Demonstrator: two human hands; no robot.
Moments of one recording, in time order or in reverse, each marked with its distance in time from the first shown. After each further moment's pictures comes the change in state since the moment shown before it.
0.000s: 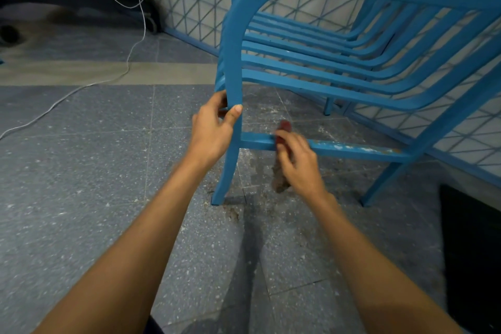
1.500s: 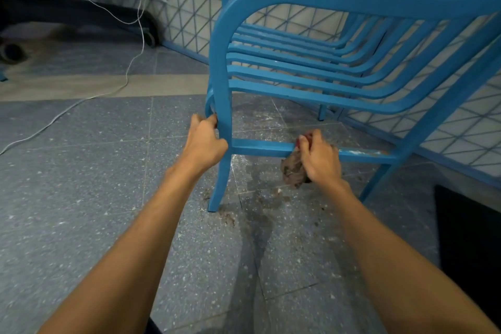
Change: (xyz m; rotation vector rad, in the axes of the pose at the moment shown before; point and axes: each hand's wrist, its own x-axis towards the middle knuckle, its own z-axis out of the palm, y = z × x) left_hand -0.009 0.016 0.001 0.426 -0.130 -0.167; right_hand 0.022 0.026 -0.045 -0.291 0.035 0.325
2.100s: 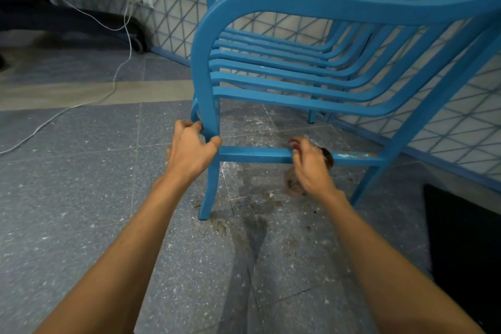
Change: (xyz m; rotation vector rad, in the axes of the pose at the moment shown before) left_hand 0.005 -0.005 0.008 0.012 0.119 0.017; right_hand 0.000 0.021 0.001 0.097 -0.055 -0.158
